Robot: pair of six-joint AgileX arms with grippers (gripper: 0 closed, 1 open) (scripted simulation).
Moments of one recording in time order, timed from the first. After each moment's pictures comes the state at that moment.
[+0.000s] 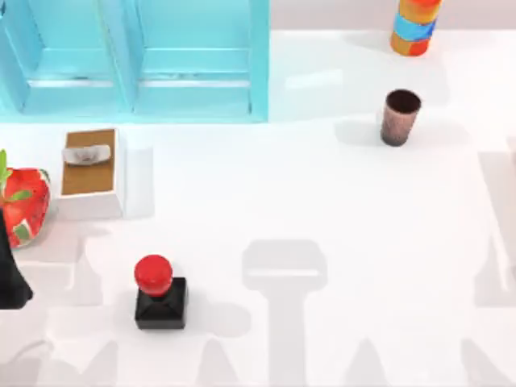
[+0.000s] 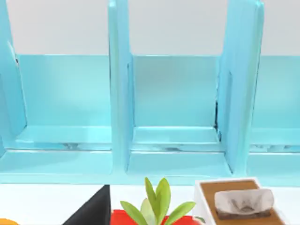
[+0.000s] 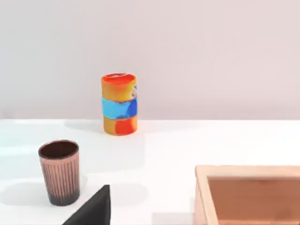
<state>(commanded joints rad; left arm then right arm) 0.00 0.00 0.00 0.00 0.00 0.00 0.00 0.00 0.00 0.00 0.00 0.00</state>
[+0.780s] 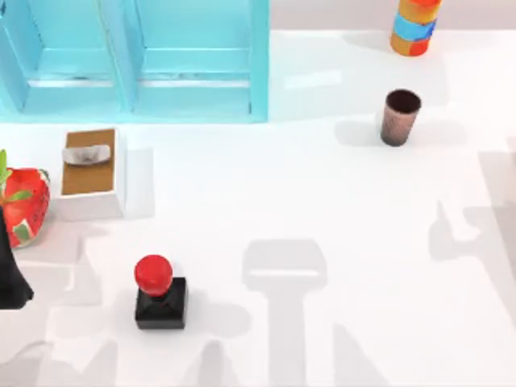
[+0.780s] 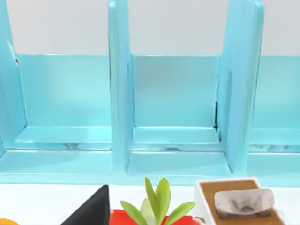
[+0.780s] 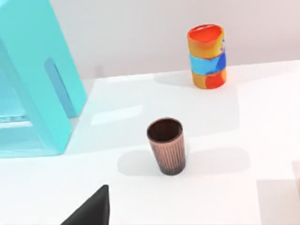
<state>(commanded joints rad) 0.00 0.00 0.00 0.00 0.00 0.00 0.24 0.53 0.56 -0.32 0.06 0.22</state>
